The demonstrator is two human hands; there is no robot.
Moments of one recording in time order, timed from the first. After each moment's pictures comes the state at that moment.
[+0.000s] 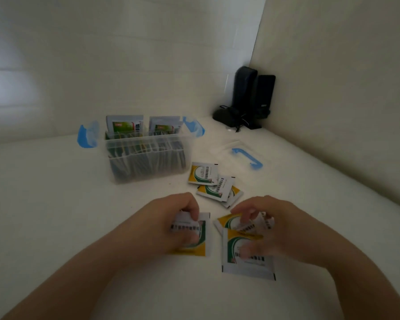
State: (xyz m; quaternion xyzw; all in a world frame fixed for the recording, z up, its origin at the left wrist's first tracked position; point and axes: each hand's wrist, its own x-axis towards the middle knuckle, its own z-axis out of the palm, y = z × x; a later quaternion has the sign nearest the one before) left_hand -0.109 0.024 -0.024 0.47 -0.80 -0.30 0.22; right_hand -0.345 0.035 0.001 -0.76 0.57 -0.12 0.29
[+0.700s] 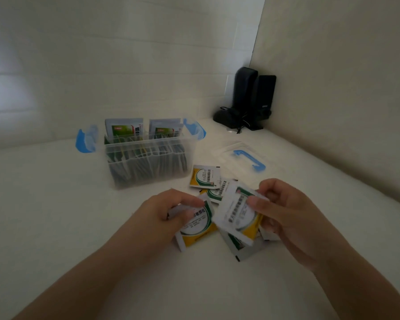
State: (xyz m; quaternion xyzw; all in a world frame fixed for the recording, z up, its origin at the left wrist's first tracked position) left_hand -0.110 0.012 -0.034 0.47 -0.73 -0.36 0.35; right_hand -0.331 0.029 -0.002 -0.52 0.45 -0.47 0.55
